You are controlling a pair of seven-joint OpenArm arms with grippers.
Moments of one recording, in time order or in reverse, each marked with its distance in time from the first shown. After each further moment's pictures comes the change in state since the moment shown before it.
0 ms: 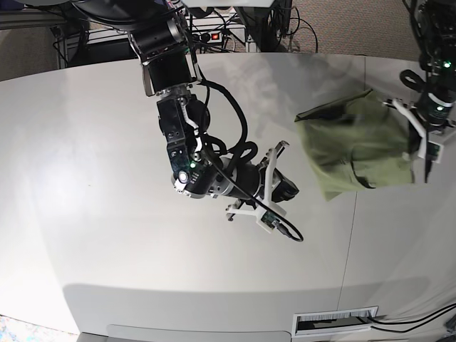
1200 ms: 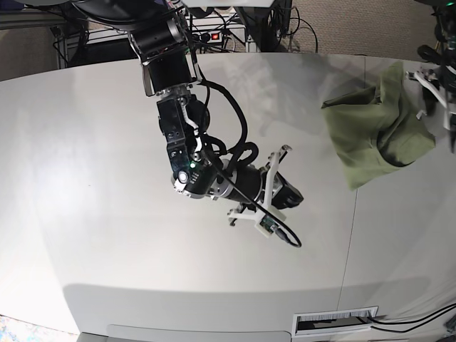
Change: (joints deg) left arm 14.1 -2.8 -7.5 3.6 -6.4 8.0 -1.6; right arm 0.0 0.0 0.0 0.0 -1.9 0.0 6.6
